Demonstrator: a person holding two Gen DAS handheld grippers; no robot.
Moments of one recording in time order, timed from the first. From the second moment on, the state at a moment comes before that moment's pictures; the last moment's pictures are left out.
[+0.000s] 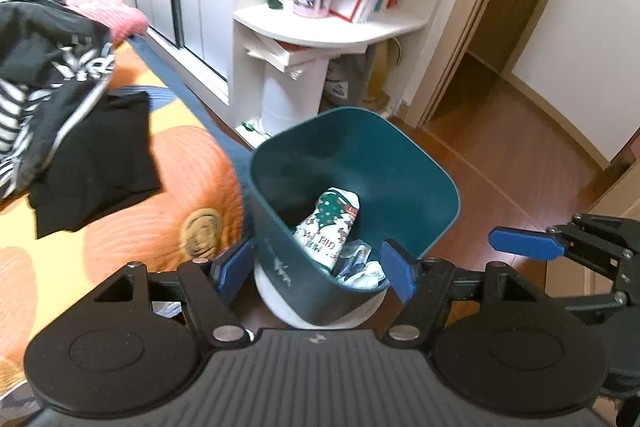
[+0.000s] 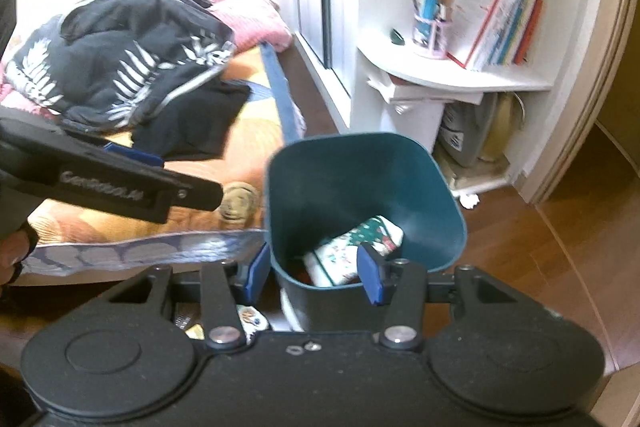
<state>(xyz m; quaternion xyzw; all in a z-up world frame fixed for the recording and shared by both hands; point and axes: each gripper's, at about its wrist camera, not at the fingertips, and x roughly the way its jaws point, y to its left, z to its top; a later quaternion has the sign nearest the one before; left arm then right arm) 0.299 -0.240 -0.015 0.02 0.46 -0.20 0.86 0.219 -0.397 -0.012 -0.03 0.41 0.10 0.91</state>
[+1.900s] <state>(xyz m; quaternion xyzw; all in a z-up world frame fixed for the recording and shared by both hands) 0.269 0.131 -0.378 0.00 0.65 0.05 0.76 0.293 -0.158 -0.441 0.17 0.68 0.02 0.71</state>
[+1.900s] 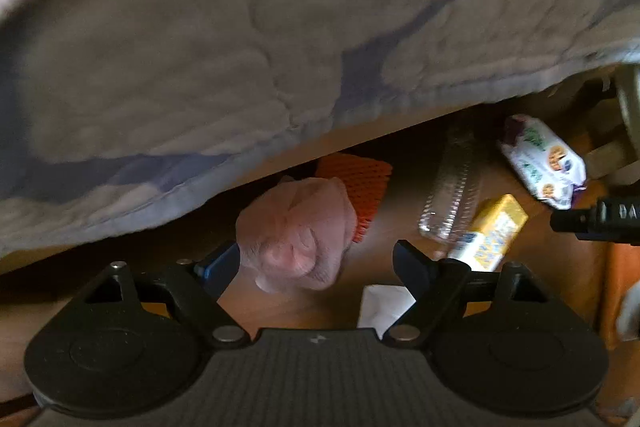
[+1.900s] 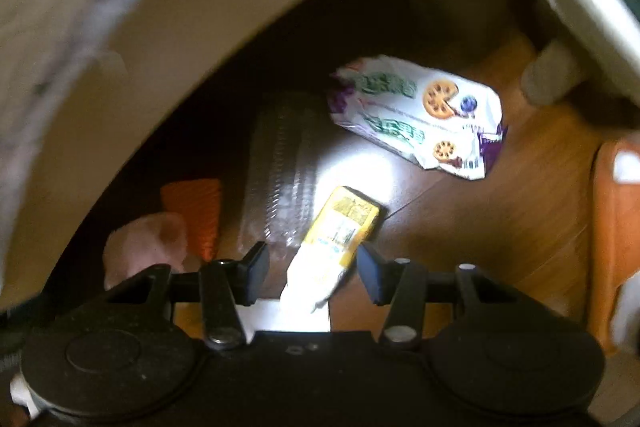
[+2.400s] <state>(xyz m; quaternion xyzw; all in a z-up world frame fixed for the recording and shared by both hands) 0.283 0.138 -0.466 0.02 0.66 0.07 0.75 0.311 -0.135 -0.520 0.16 0.72 -0.04 0.68</state>
